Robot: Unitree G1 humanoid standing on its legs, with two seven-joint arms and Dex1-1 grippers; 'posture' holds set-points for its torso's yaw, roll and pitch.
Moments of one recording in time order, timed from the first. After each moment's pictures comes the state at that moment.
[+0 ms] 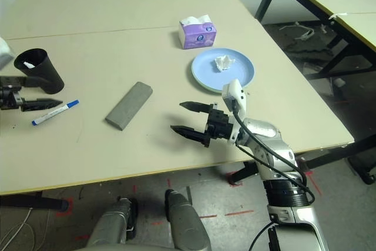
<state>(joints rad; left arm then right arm) -0.55 1.09 -0.03 0.28 -0.25 0.53 -1.13 -0.33 -0.55 -0.02 0.01 0.51 0.30 1.18</state>
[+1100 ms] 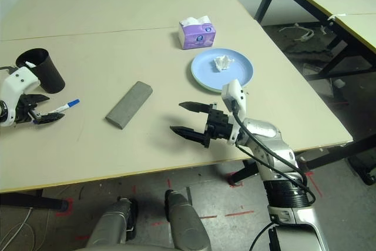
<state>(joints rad) -0.59 0.93 -0.05 0.58 -0.04 0.28 -1.01 -0.32 -0.56 -0.02 -0.02 0.51 0.30 1.17</state>
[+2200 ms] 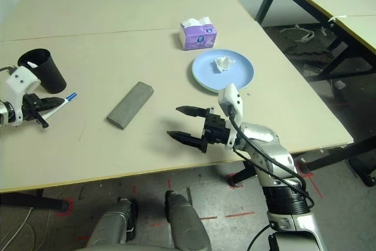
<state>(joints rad) -0.59 0.83 0.17 0.51 -0.27 0.21 -1.02 -0.30 -0.55 -0.01 -0.07 0.51 0.34 1.15</state>
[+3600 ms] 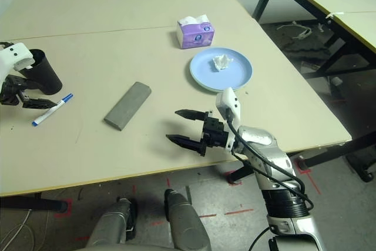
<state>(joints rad) -0.86 0.98 -0.20 0.68 0.02 0.44 -1.24 -0.26 -0.54 0.01 -0.09 0.51 0.33 1.14</state>
